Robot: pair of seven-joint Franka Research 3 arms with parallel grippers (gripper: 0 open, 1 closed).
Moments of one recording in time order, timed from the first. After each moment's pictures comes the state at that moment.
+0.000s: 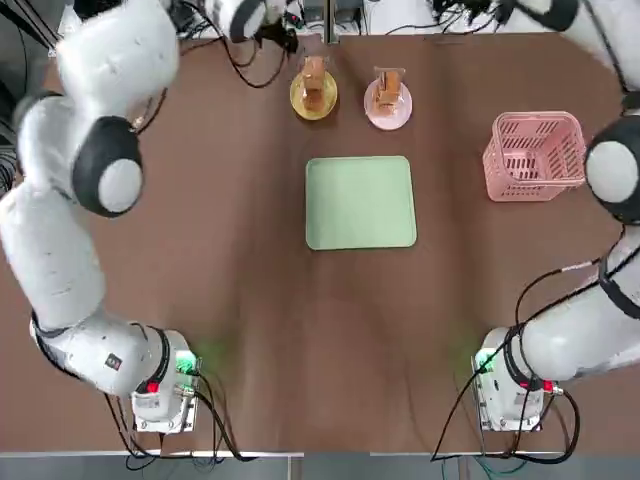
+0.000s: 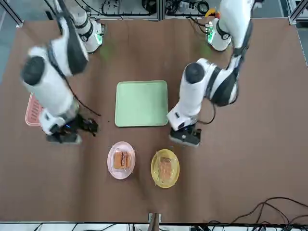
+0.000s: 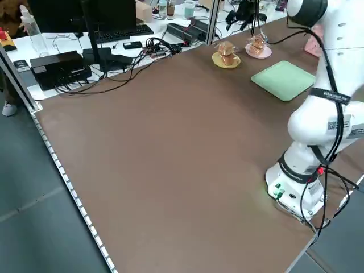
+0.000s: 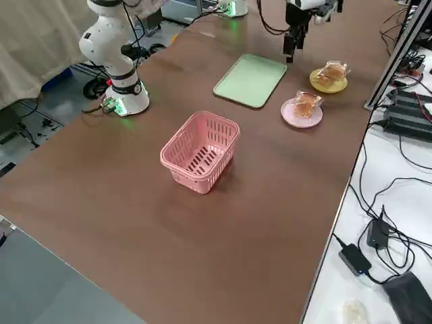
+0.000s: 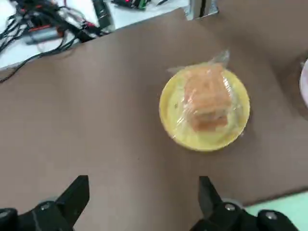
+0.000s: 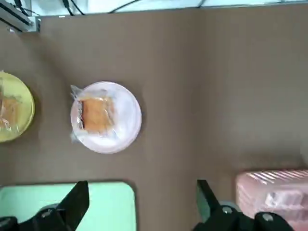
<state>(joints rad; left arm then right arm) -0.36 0.43 -0.20 -1.51 0.28 2.14 -0.36 0.13 0.26 0.13 -1.49 -0.05 1.86 0.29</state>
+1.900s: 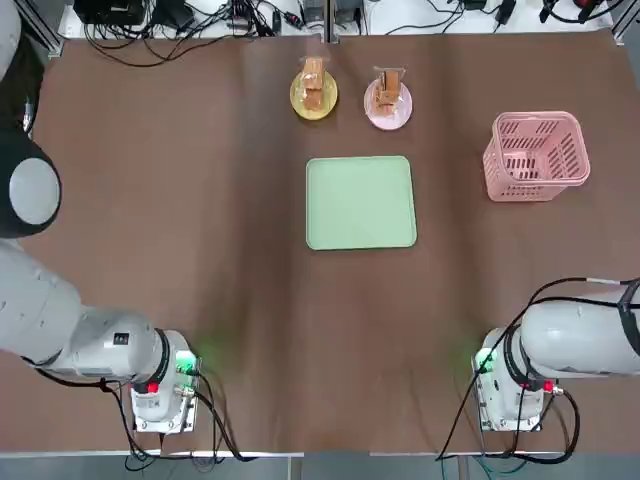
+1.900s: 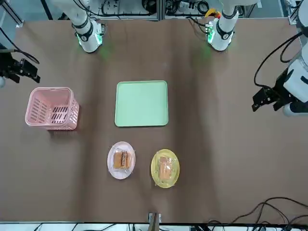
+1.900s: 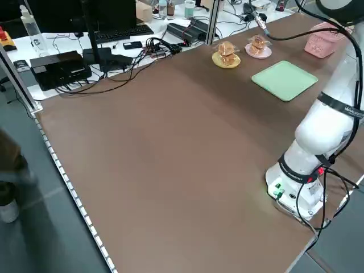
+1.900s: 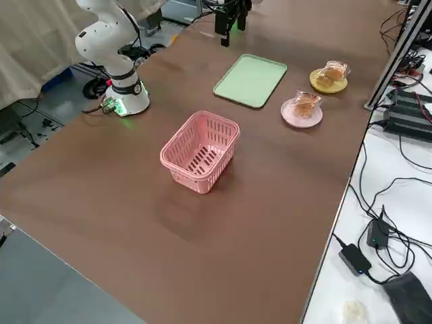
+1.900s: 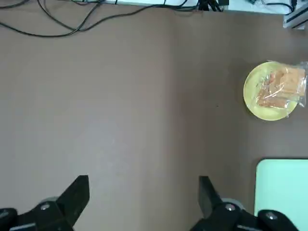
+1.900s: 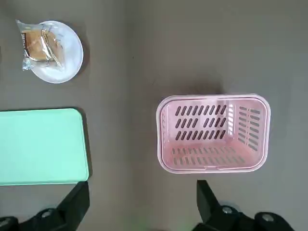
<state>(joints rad) -0.05 0.10 -0.05 -1.52 -0.04 1.76 -0.14 -0.07 -0.04 0.04 -1.58 0.03 1.50 0.00</state>
